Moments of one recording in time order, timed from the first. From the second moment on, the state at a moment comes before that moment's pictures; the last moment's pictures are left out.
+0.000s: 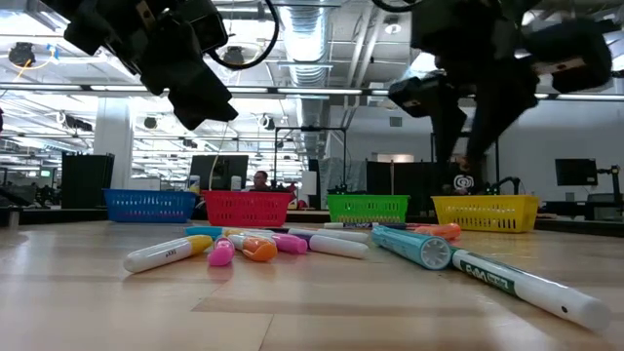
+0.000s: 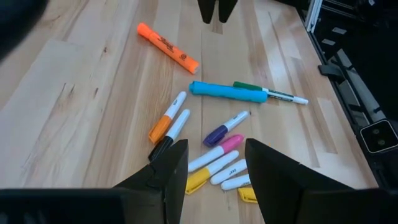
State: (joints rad) left arm -0.14 1.22 0.58 0.08 0.06 -0.24; right arm 0.21 1.60 1.06 -0.66 -0.10 -0.43
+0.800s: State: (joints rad) left arm -0.14 1.22 0.58 0.11 0.06 -0.24; right arm 0.15 1.76 1.06 -0.62 0.01 -0.48
